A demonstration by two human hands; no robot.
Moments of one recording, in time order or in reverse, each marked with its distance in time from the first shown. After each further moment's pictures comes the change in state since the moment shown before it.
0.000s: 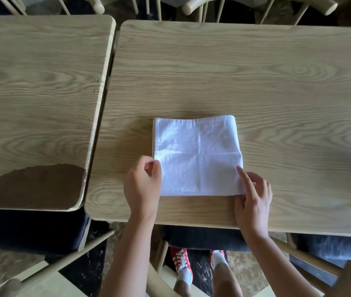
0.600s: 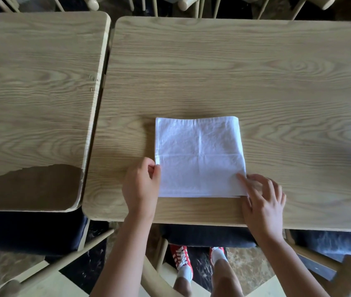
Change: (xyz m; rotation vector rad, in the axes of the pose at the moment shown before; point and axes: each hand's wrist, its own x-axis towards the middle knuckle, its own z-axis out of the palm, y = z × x) left_hand 0.004 -0.026 0.013 0.281 -0.082 0.100; right_hand -0.006 0.016 -0.024 -0.259 -0.078 -0.088
